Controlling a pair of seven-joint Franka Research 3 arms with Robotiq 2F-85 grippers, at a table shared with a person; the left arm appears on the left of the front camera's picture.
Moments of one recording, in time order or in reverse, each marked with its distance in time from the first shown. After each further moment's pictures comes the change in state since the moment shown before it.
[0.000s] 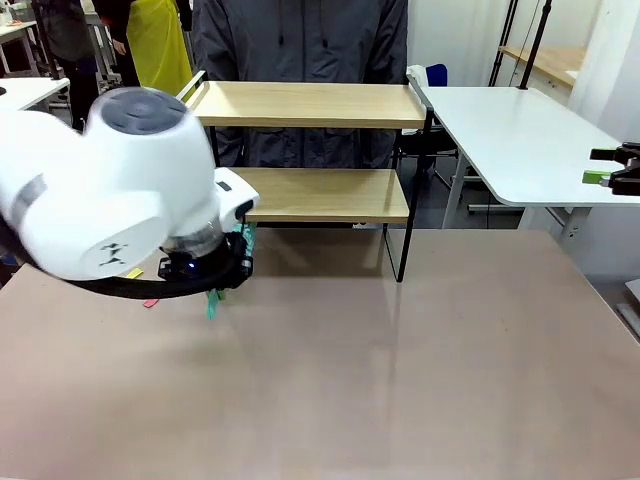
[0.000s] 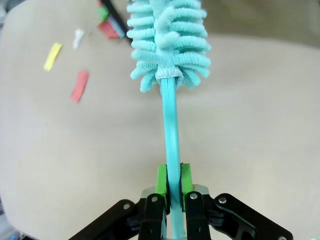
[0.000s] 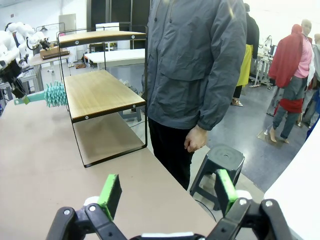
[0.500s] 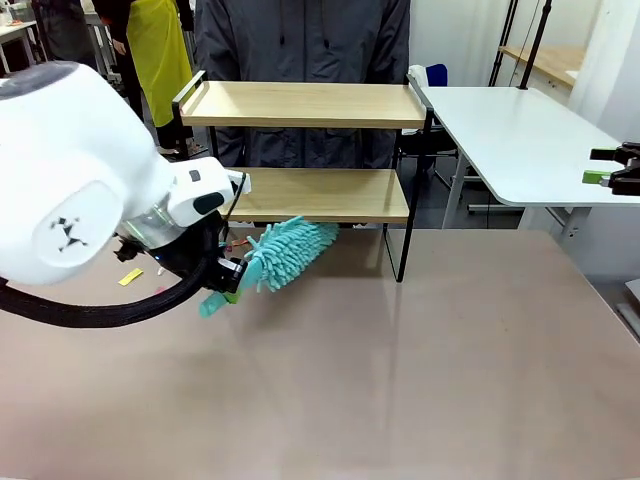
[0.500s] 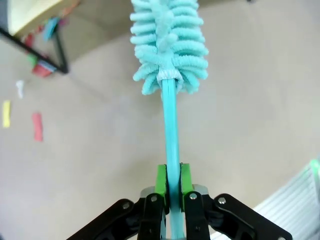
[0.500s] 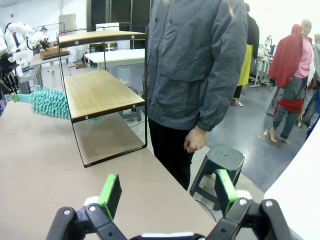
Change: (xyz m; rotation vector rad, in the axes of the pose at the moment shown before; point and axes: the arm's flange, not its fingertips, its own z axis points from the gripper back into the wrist) left arm -0.008 0.019 0.030 -0.313 0.023 -0.393; right arm 0.000 0.000 0.000 0.000 0.000 0.000
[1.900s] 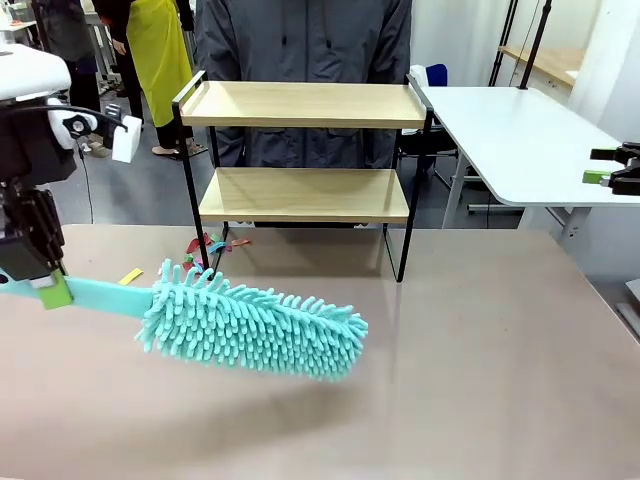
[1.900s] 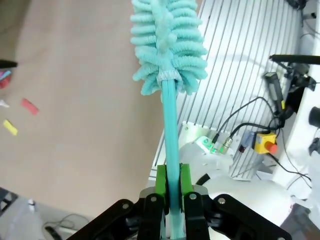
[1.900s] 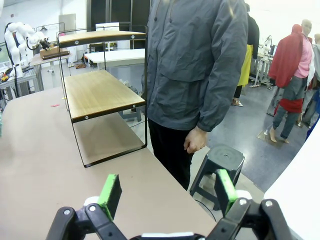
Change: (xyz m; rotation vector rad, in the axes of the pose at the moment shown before) left arm -0.042 0.036 0.174 -0.237 0.447 -0.708; right arm 0.000 0.000 0.000 0.000 0.000 0.000
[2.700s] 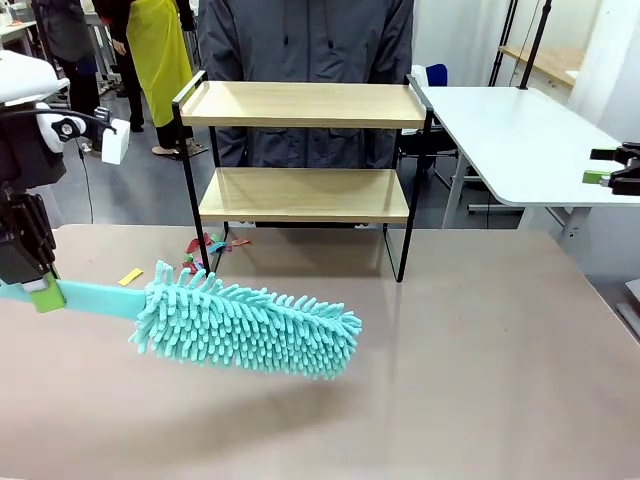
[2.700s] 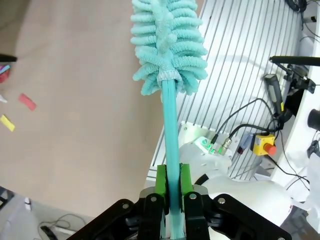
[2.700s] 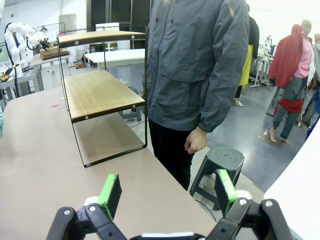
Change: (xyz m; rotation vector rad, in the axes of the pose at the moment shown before) left arm -0.009 0.003 -0.002 -0.006 -0.011 0.020; right arm 0.000 0.000 0.000 0.000 0.000 0.000
